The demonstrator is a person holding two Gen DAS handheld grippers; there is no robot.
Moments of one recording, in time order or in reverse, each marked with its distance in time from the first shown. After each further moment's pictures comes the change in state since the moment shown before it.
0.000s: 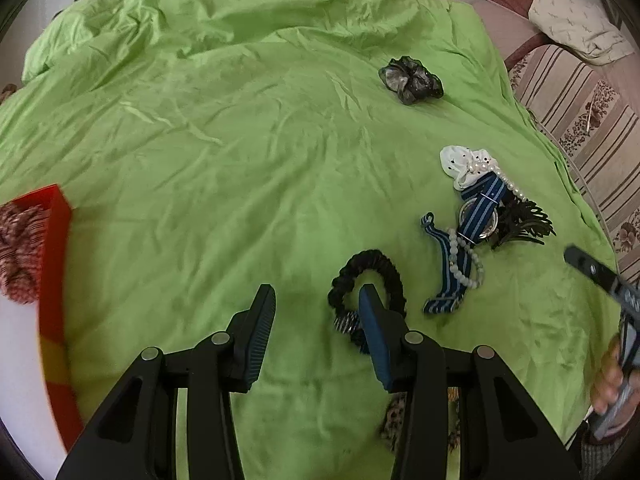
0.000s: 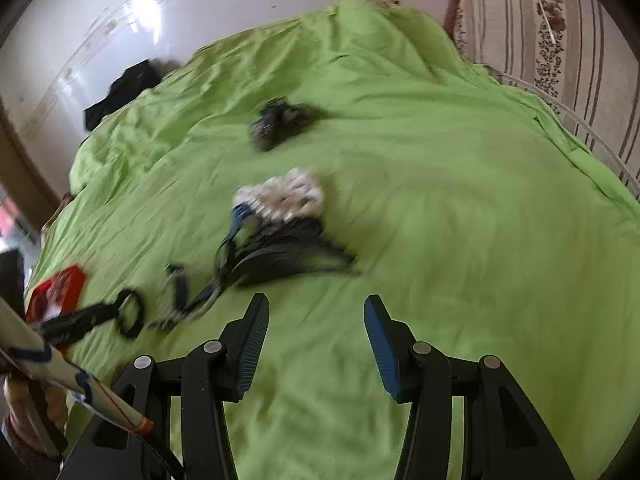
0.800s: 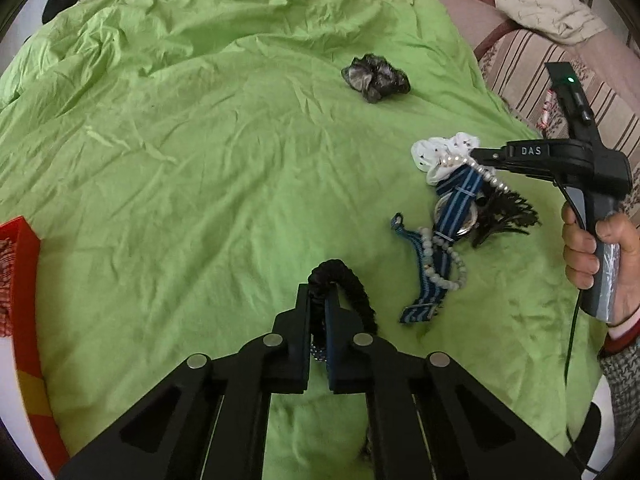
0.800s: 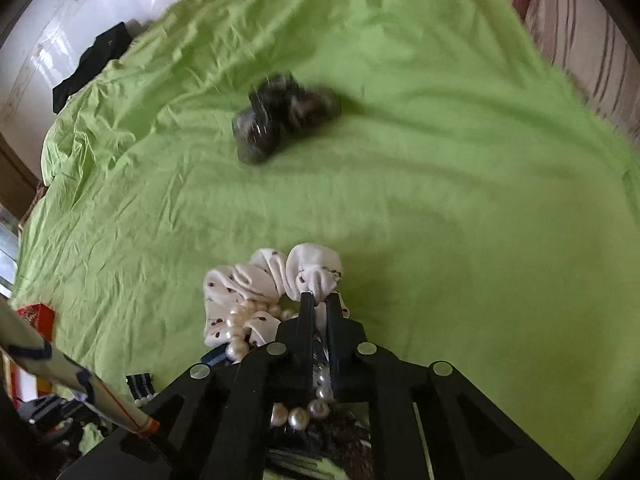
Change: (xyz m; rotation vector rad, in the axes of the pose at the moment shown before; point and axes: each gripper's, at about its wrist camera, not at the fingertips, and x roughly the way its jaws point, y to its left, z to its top) left arm 0.004 -0.016 0.002 0.087 -0.041 -0.054; right arm 0.092 0.035 0.091 -0.106 0.118 -0.059
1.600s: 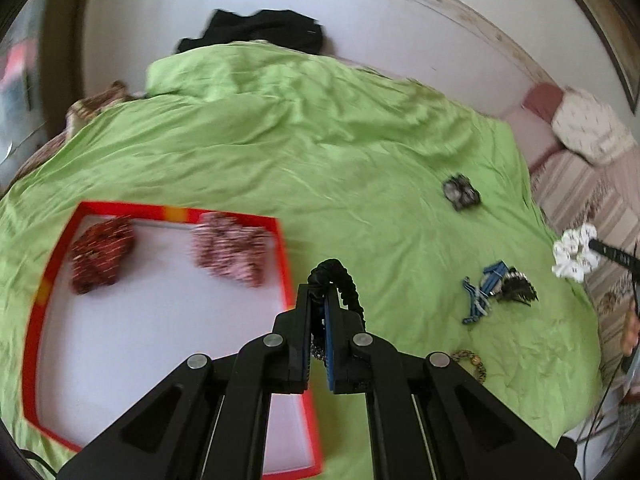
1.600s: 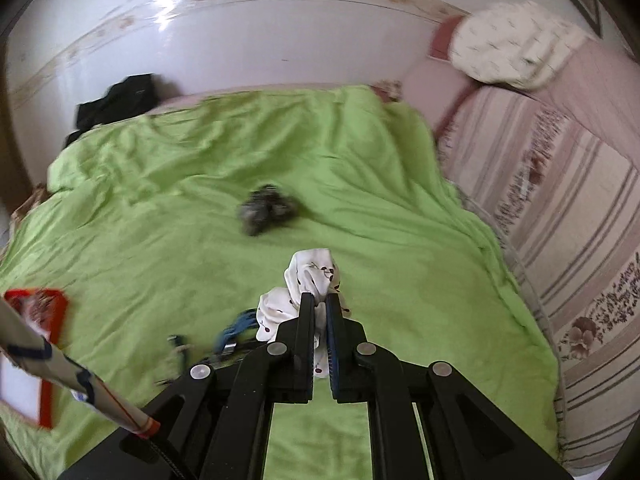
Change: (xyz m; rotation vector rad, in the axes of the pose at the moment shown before) left arm -0.195 0.124 -0.053 -0.282 -0.245 0.171; right arm -0.183 0.049 -0.039 -0.126 -0.230 -0.138
